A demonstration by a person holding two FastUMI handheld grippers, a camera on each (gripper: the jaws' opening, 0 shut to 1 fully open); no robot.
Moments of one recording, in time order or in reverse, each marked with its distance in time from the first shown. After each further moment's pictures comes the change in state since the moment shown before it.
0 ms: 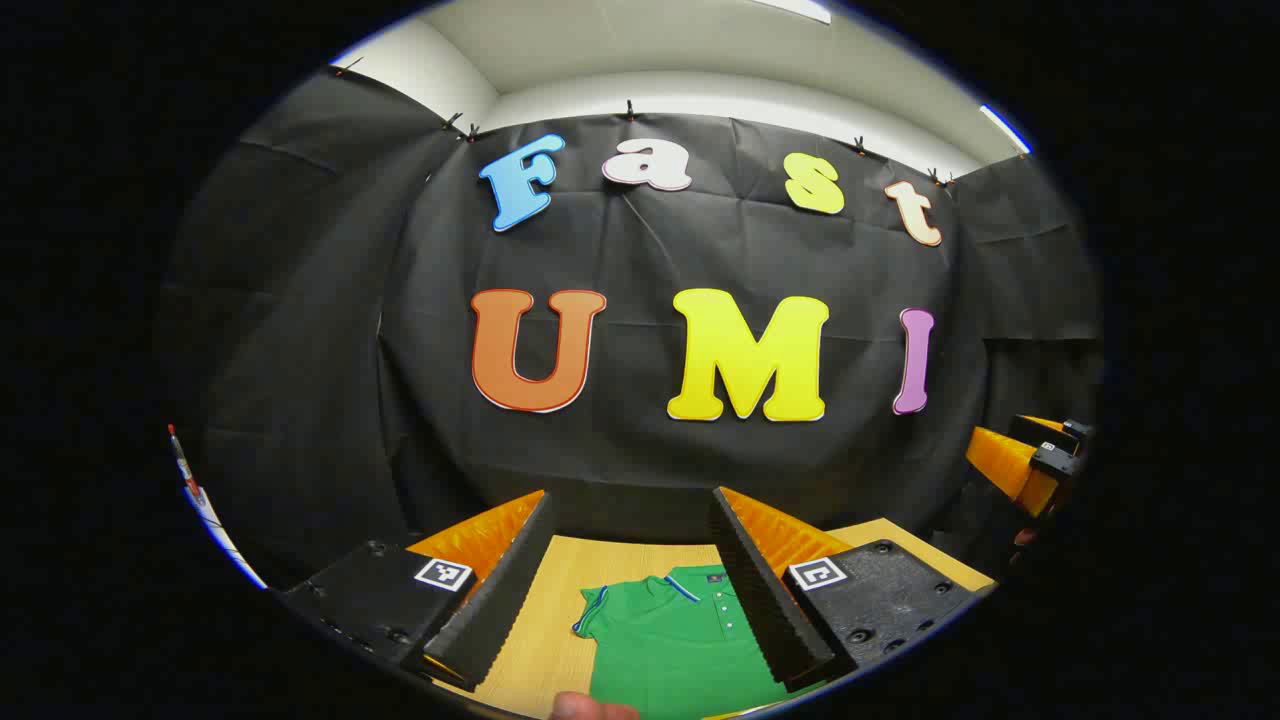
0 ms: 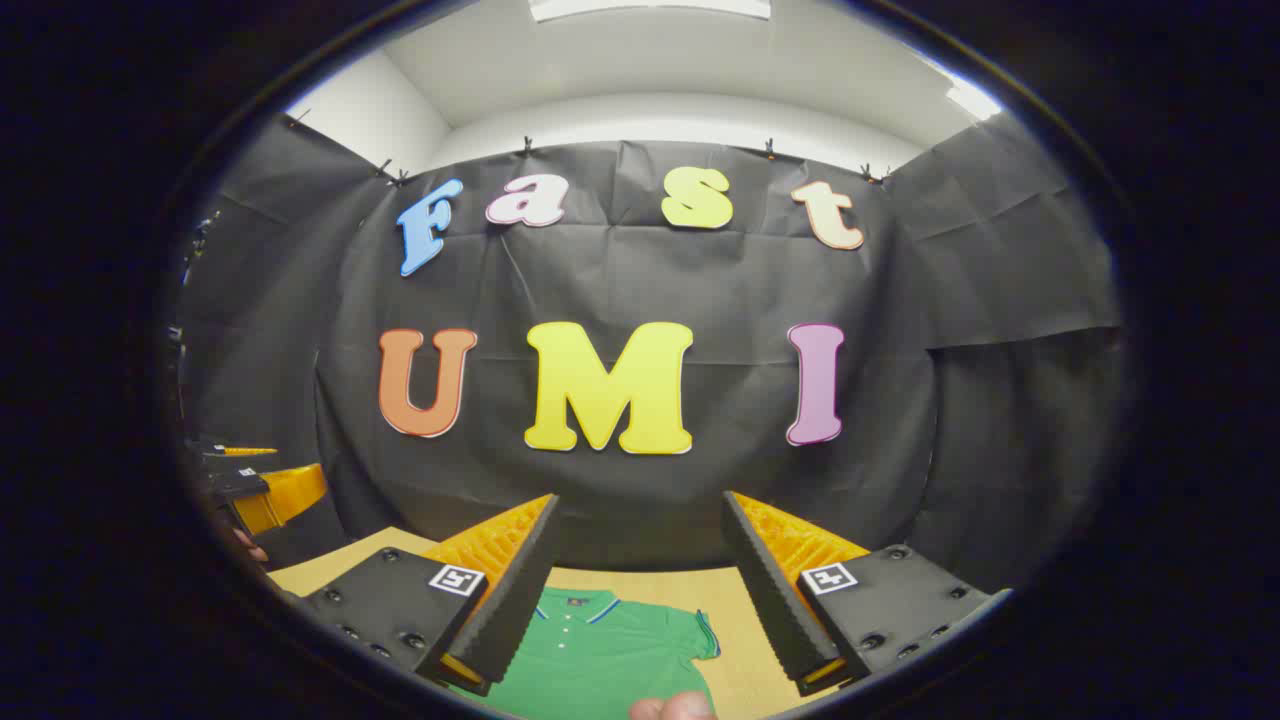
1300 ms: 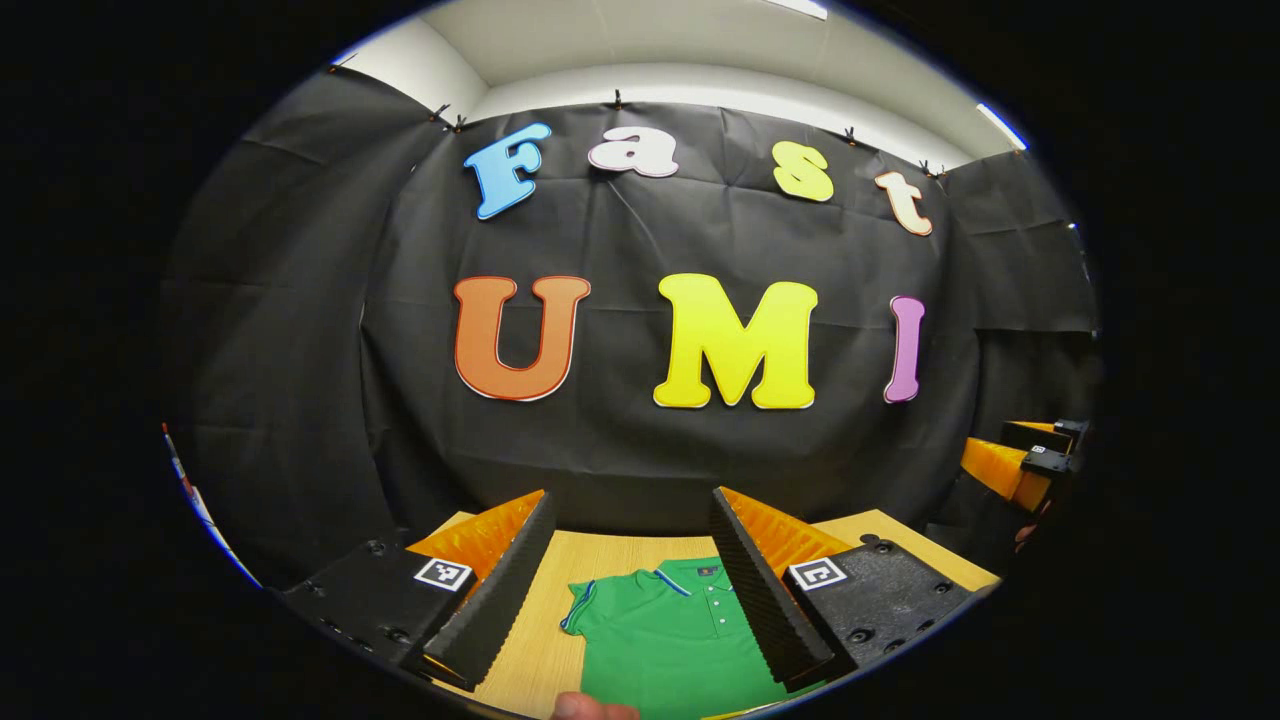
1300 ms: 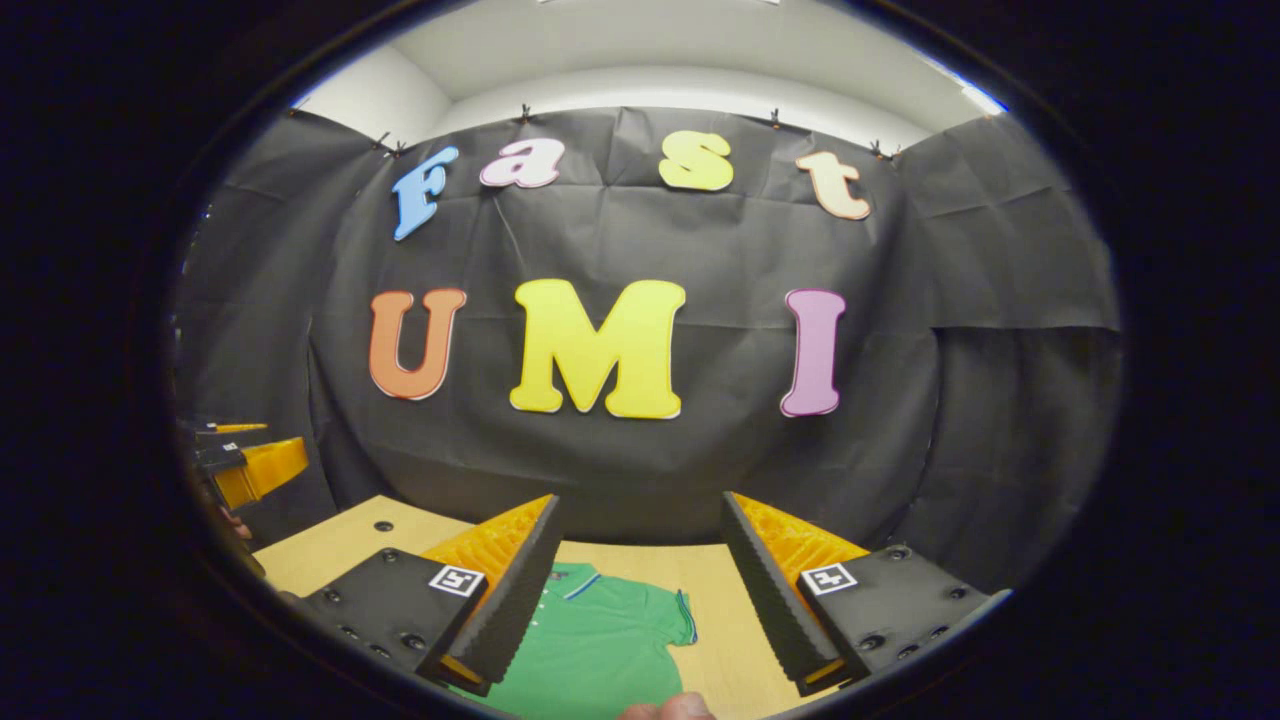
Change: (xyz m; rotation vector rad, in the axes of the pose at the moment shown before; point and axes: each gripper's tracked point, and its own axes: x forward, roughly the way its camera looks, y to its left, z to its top) left arm 0.013 -0.017 -0.025 -0.005 0.039 -0.031; right arm 0.025 -0.034 -0.040 -0.031 0.137 0.016
